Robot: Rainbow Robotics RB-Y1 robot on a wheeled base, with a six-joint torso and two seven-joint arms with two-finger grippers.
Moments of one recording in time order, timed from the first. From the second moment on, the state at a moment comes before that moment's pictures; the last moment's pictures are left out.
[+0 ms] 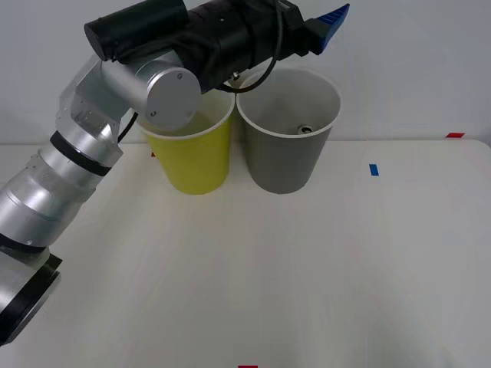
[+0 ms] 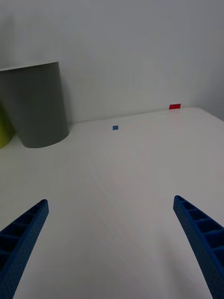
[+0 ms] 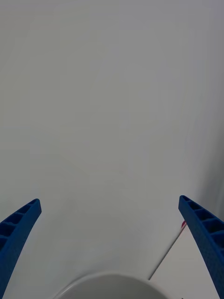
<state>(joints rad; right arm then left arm) 1.18 -0.27 0.19 -1.80 -0.07 -1.00 1.35 -0.91 0.42 -0.43 -1.60 0.89 0.41 -1.75</state>
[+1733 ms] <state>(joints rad) 1.18 -0.27 0.19 -1.80 -0.07 -1.00 1.35 0.21 0.63 0.10 -2.43 0.83 0.33 -1.75</state>
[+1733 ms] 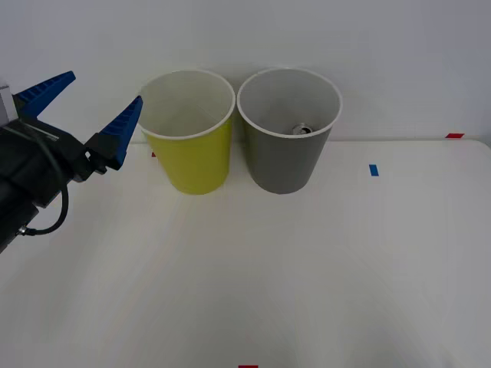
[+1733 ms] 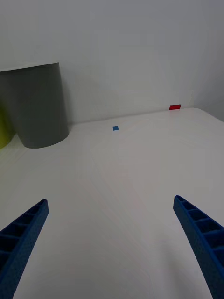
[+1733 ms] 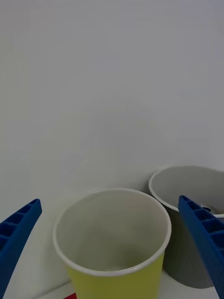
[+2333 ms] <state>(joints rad) 1.18 -0.27 0.19 -1.80 -0.07 -1.00 1.35 0.60 0.63 -0.04 -2.43 0.80 -0.14 -1.87</state>
